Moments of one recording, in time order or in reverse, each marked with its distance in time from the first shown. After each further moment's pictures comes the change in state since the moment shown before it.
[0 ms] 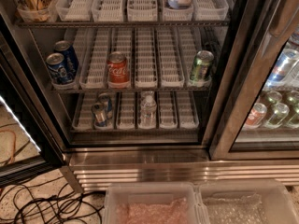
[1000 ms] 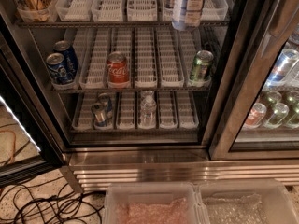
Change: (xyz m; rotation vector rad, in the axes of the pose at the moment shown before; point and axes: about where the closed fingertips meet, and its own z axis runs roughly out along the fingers) arm 0.040 0.011 -0.044 -0.073 0.198 0.056
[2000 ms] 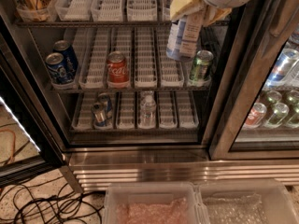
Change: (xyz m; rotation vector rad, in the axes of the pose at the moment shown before) arm 0.067 0.023 -0.009 -0.098 0.165 0.165
